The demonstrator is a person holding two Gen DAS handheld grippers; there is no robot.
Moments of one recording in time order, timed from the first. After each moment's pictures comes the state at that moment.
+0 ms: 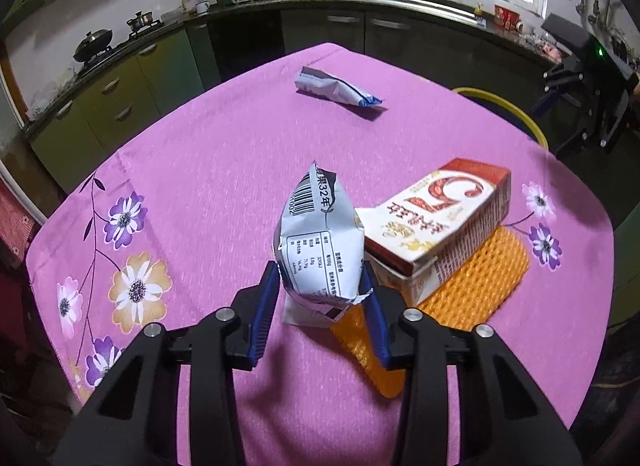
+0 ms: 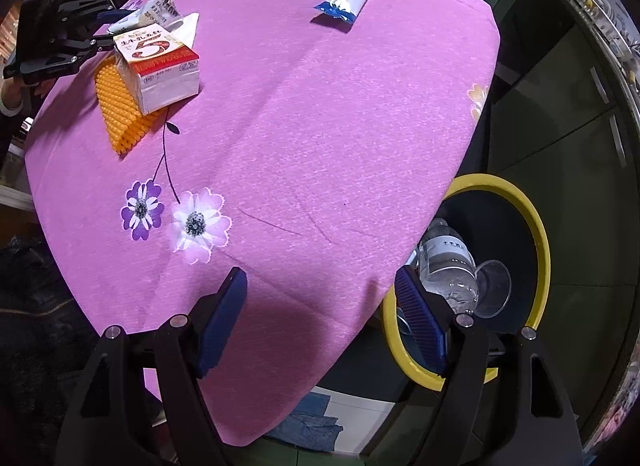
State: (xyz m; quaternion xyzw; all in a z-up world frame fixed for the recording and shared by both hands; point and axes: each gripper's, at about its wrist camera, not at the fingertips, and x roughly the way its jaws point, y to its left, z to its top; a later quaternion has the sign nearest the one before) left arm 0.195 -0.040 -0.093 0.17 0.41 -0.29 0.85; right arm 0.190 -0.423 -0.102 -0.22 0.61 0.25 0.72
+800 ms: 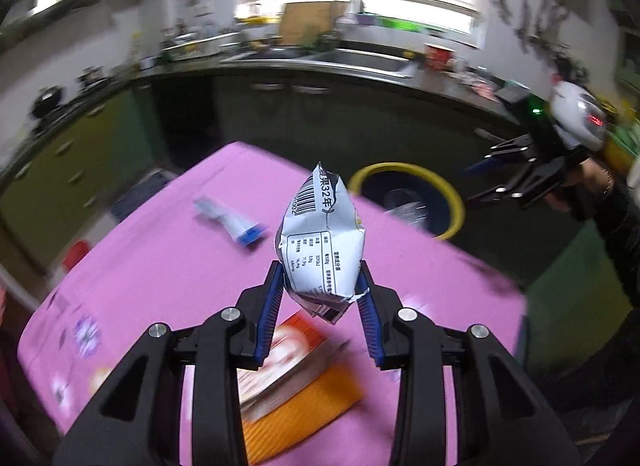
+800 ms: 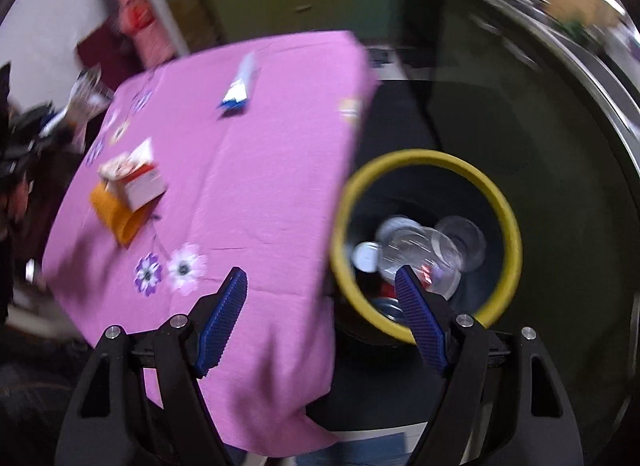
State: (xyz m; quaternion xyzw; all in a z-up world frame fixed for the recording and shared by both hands) left arm 0.164 -0.166 0.022 0.16 0.34 -0.40 0.83; right arm 0.142 -0.539 -0.053 0.00 0.52 0.14 0.84
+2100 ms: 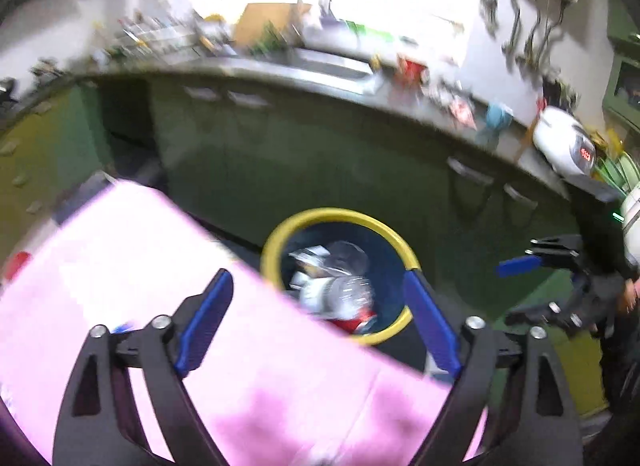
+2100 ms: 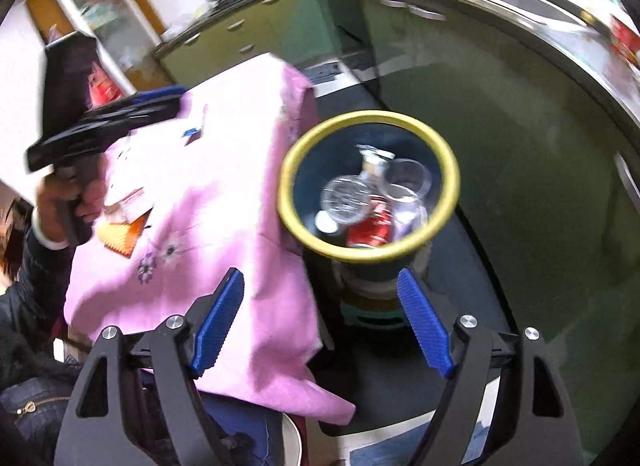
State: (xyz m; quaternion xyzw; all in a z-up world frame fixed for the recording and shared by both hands) left arm 0.210 -0.287 0.001 0.10 0.34 -0.44 0.83; right arm 0.069 -0.609 -0.049 0.11 0.50 0.10 0.86
